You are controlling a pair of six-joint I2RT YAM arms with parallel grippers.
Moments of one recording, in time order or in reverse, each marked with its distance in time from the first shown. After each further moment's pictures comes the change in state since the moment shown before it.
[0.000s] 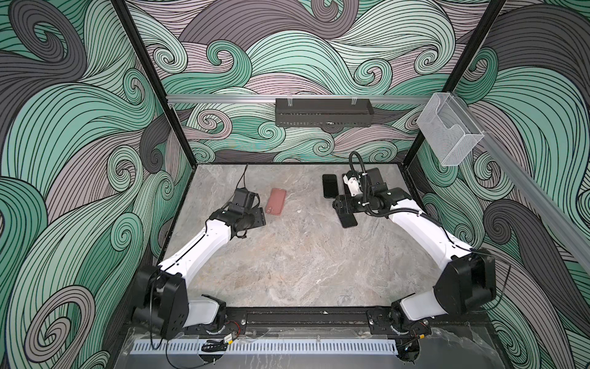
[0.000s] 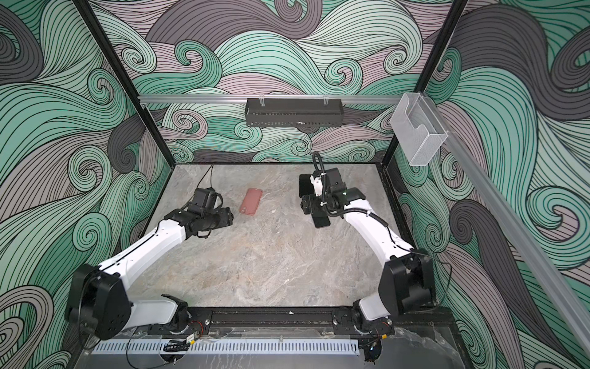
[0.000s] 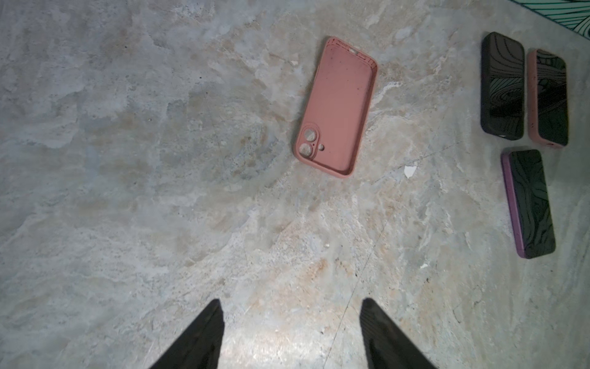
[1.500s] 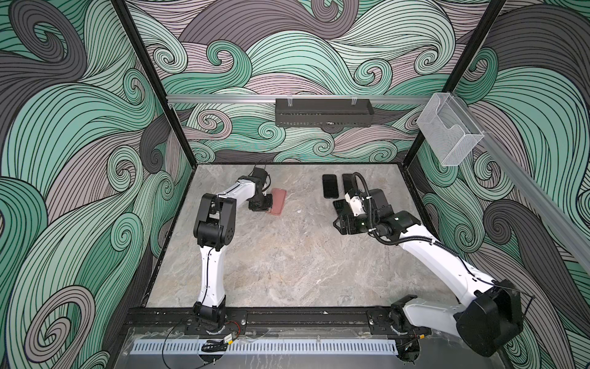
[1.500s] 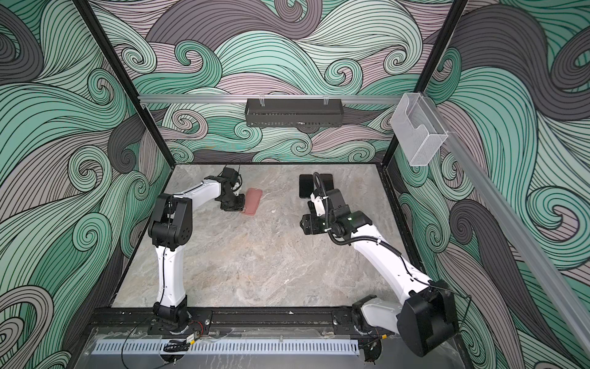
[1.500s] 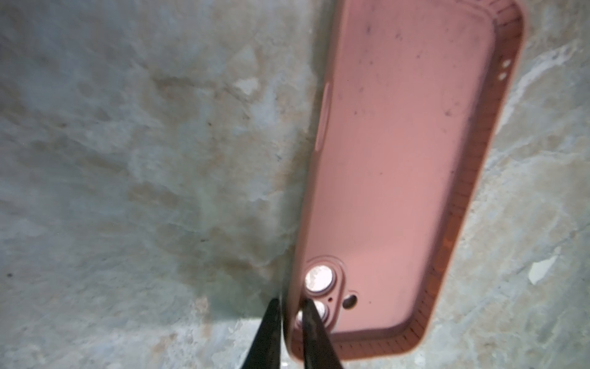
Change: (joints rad) left arm 0.072 0.776 0.625 -0.201 0.159 0.250; right arm 0.075 -0.204 -0.232 0.042 -0.010 0.097
